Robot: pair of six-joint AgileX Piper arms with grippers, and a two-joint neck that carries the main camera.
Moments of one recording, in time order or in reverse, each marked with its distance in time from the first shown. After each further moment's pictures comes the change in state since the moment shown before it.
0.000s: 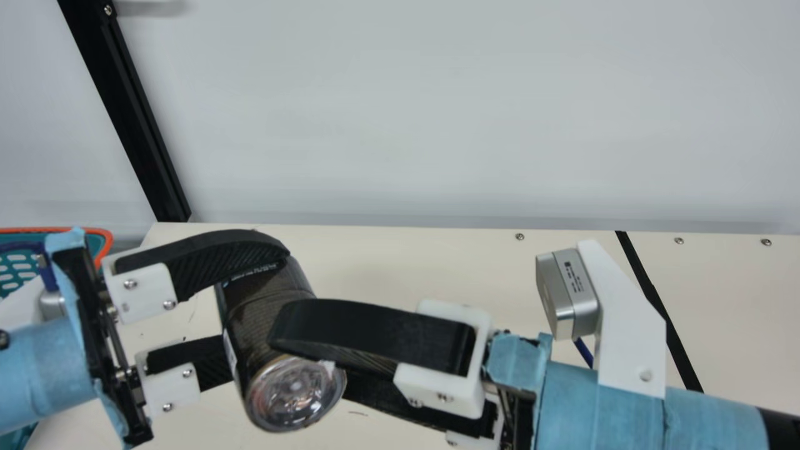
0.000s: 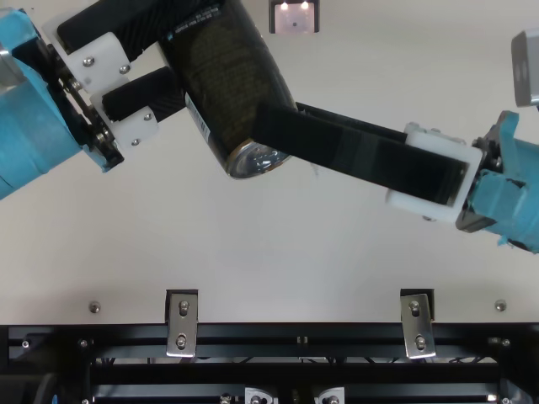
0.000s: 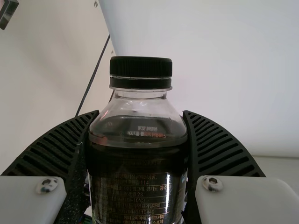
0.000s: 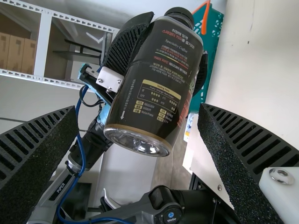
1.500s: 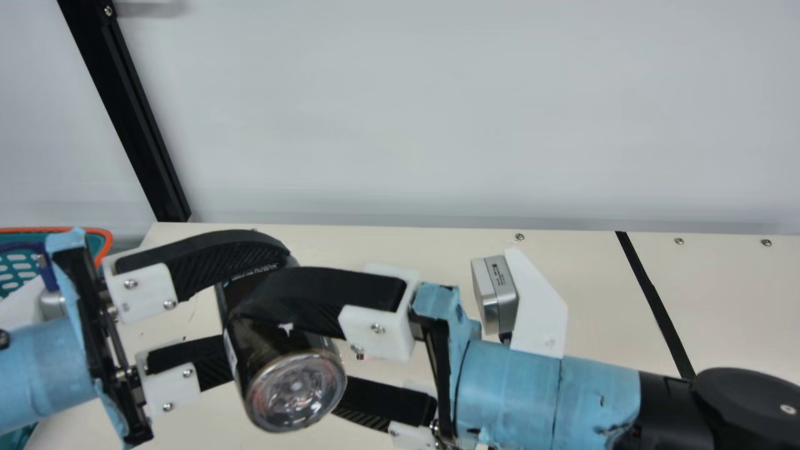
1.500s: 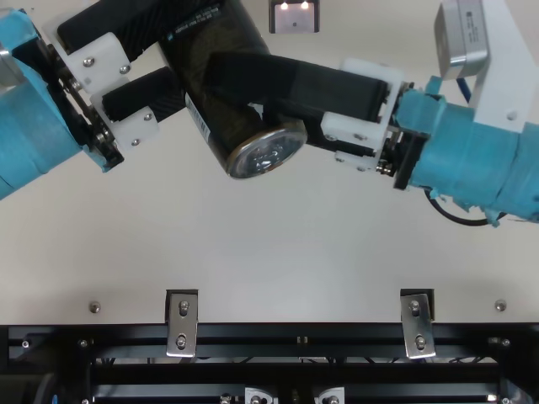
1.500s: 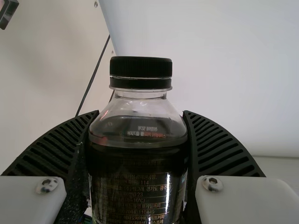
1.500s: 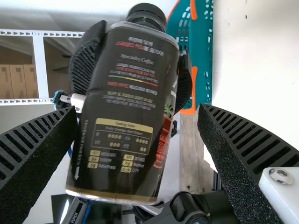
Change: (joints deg) left arm 0.0 0.0 0.0 0.0 0.0 0.0; right arm 6.0 10.8 -2.6 7.9 -3.1 3.1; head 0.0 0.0
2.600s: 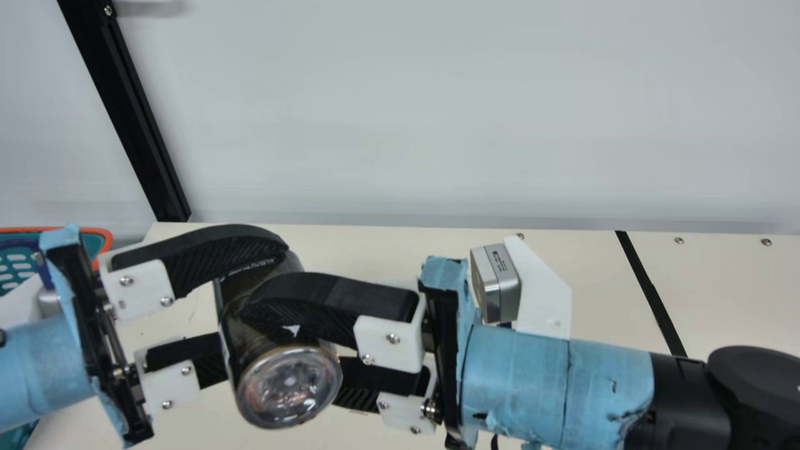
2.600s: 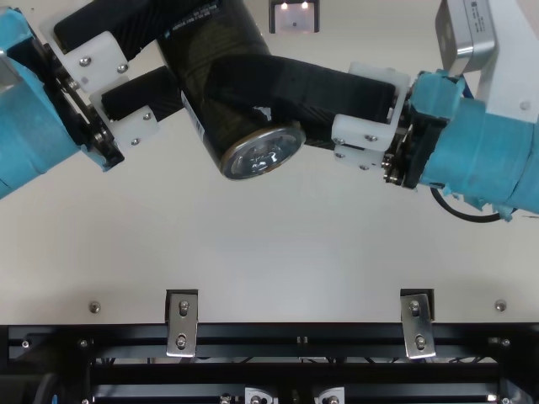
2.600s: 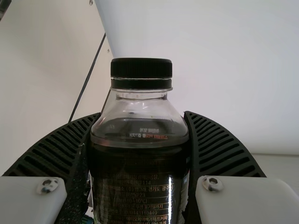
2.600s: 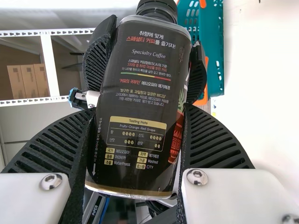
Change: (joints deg) left arm 0.0 0.0 0.0 -0.2 0.5 0.0; right arm -1.2 -0.7 -3.0 -2.5 3.2 6.9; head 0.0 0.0
